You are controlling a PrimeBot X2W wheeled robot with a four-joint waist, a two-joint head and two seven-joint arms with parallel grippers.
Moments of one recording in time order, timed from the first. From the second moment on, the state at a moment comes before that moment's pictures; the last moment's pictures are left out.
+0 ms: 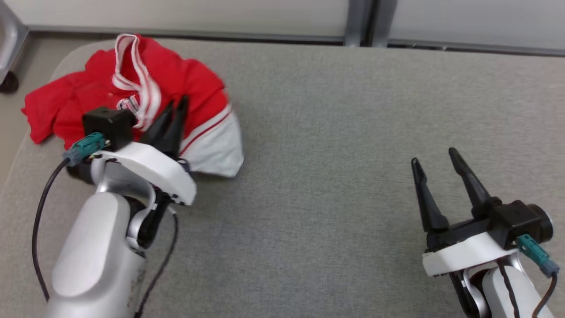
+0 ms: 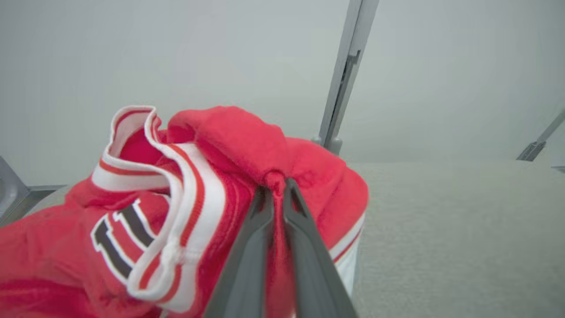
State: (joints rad) left arm -0.54 0.17 -0.21 0.39 -0.42 -0.13 0.06; right arm -0.22 -0.12 0.18 0.14 0.16 0.13 -0.26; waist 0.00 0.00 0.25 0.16
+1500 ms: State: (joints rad) left arm -0.21 0.11 -0.29 0.36 -0.42 0.01 -0.26; right arm -0.11 -0.11 0.08 0.08 0.13 0.13 -0.26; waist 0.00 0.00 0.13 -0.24
